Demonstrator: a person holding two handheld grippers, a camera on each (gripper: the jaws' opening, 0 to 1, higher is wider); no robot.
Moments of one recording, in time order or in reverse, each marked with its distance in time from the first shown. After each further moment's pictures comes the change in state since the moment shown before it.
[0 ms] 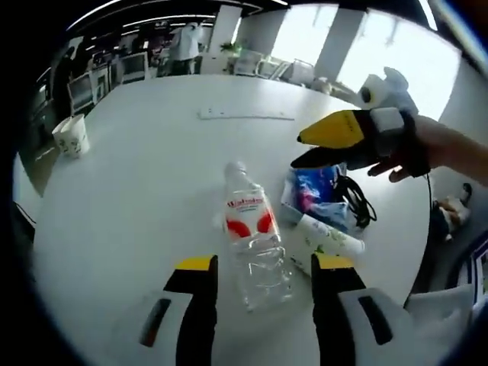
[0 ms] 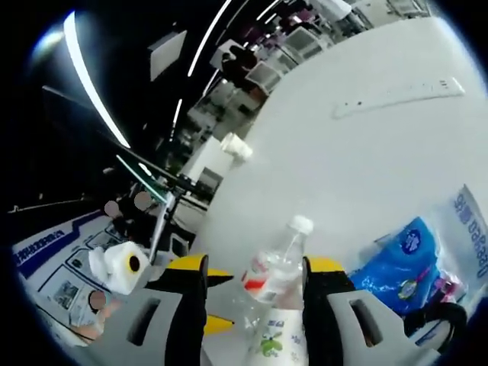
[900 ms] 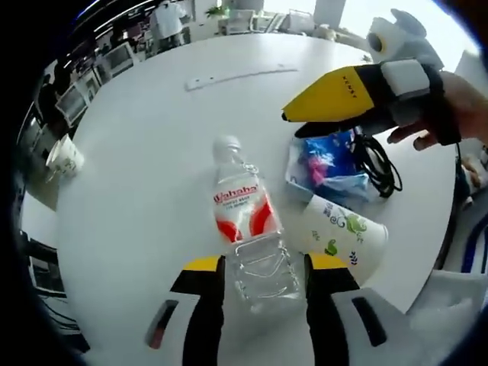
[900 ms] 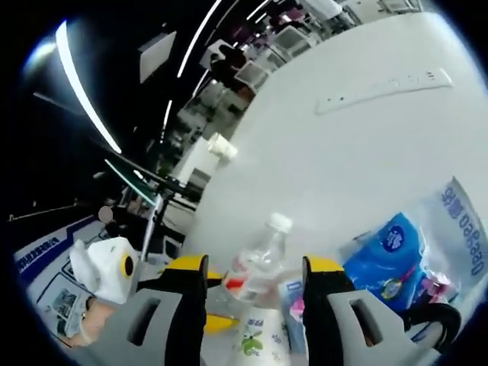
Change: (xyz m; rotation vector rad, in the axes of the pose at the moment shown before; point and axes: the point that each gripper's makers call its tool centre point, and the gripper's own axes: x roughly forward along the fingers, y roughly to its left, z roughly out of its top) left arm 0.020 0.003 -0.009 0.125 0.259 0.148; right arm 0.001 -0.027 0.000 0.058 0.013 -0.053
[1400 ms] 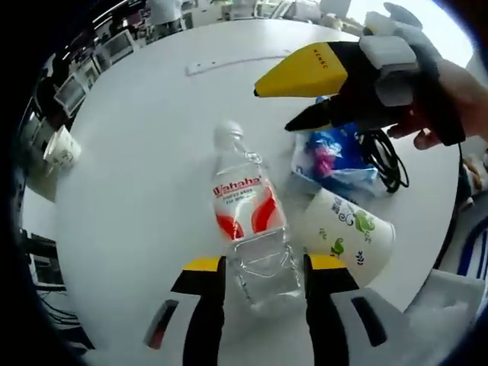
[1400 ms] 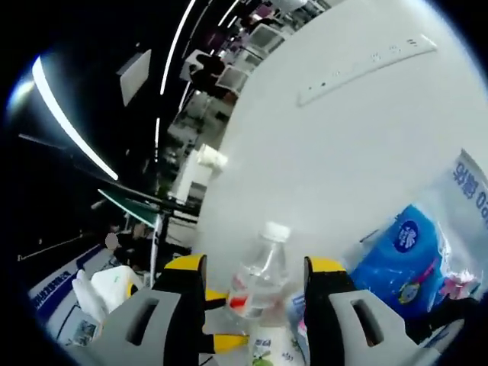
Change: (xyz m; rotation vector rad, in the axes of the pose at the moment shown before) left arm 0.007 0.002 -0.005 -0.021 0.068 0.004; right arm 0.023 -0.017 0.018 0.154 -0.025 0.005
